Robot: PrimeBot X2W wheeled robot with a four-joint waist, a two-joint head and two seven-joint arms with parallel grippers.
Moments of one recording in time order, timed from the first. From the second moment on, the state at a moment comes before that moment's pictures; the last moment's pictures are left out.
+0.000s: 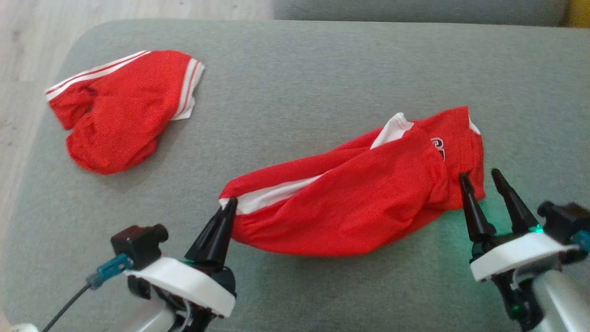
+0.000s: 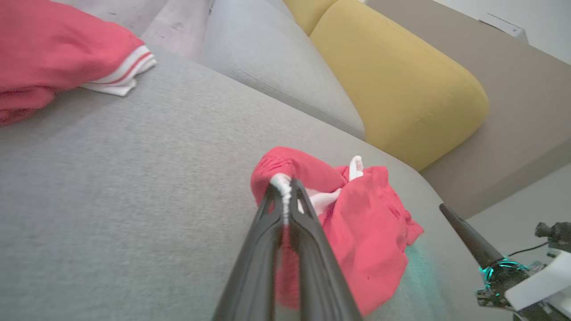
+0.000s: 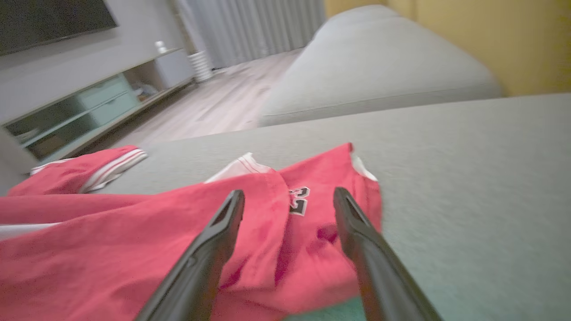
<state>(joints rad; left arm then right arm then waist) -0.30 0.53 -0.93 -0.09 -1.20 0.19 -0.21 -0.10 -0.28 0.21 0.26 0.49 0.12 -0.16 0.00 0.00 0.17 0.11</state>
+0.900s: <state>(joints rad) -0.35 0.45 -0.90 0.02 -1.13 0.13 -0.23 -0.75 -0.67 1.02 0.48 0.94 0.12 0.04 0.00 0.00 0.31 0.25</state>
